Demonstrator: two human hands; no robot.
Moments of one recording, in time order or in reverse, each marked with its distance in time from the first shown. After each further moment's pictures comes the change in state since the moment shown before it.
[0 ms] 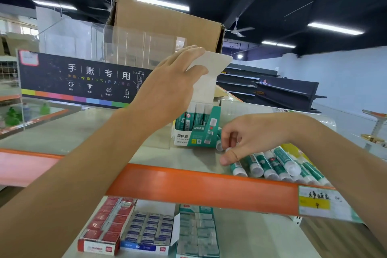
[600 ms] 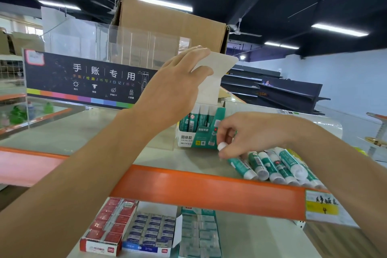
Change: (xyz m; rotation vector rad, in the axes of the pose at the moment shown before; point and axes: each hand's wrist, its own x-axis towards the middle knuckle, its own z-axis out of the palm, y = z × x) left_hand 0.000 -0.002 0.000 0.006 0.015 0.007; right_hand 0.006 -0.014 0.003 0.283 0.071 0.018
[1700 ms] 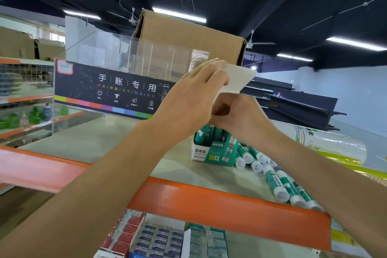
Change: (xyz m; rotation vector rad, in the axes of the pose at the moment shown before) left_hand 0.002 -0.001 -0.003 -0.079 0.065 -0.049; right_hand 0.057 -0.023 0.003 0.068 0.696 -0.240
